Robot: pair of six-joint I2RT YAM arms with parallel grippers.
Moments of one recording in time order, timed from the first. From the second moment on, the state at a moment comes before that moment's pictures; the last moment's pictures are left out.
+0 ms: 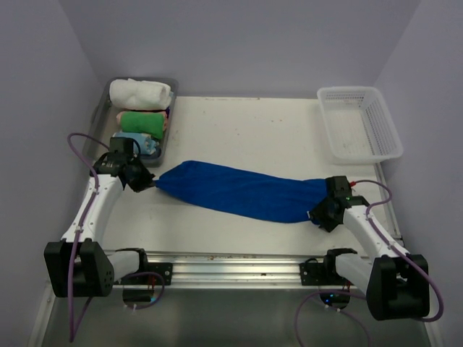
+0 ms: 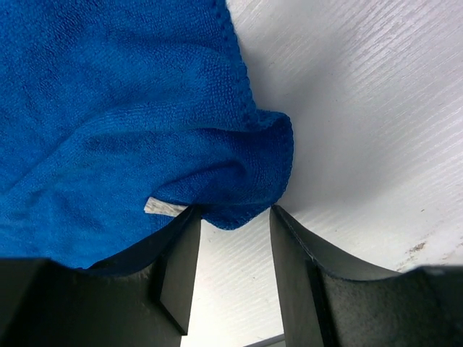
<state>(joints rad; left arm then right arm) 0.03 1.19 0.93 -0.79 0.05 -0.65 0.06 1.04 0.48 -0.69 0.12 0.92</state>
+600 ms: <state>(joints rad) 0.03 1.20 0.93 -0.79 0.06 -0.64 0.06 1.04 0.47 -0.60 0.15 0.96</state>
